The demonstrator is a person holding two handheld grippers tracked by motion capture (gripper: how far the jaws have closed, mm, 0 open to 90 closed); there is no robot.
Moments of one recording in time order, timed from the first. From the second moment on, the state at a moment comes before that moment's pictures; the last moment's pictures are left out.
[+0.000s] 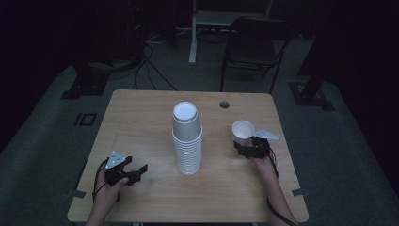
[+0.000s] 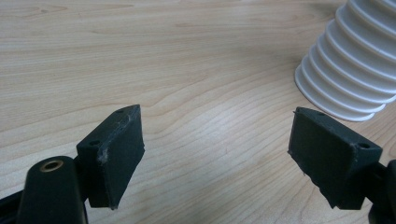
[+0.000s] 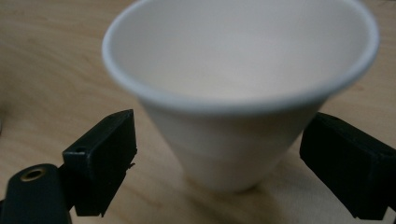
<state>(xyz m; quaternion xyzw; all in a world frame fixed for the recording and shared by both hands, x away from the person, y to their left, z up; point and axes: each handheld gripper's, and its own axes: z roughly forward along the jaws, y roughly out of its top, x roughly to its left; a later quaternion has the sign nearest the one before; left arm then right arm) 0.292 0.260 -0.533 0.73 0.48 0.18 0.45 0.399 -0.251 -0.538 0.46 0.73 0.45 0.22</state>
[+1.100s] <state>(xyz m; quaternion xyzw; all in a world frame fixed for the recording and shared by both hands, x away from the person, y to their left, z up) 0.287 0.269 -0.536 0.73 0.50 0.18 0.43 0.319 -0.291 -0.541 0.49 0.72 0.44 0.23</state>
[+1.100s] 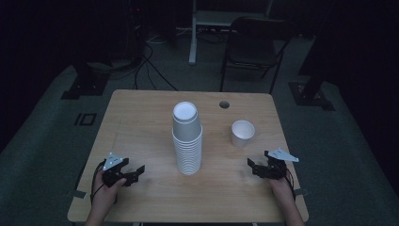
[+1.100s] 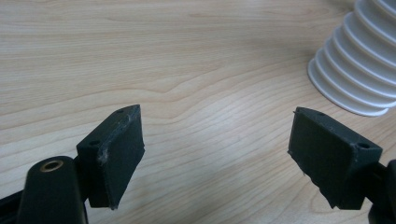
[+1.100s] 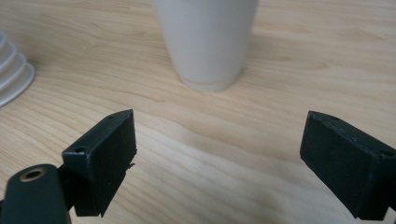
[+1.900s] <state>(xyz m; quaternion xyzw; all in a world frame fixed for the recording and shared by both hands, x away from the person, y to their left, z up) 0.280 0.294 -0.546 0.70 0.57 0.20 0.39 0.282 -0.325 -0.546 0.55 0.70 0.36 0.29</state>
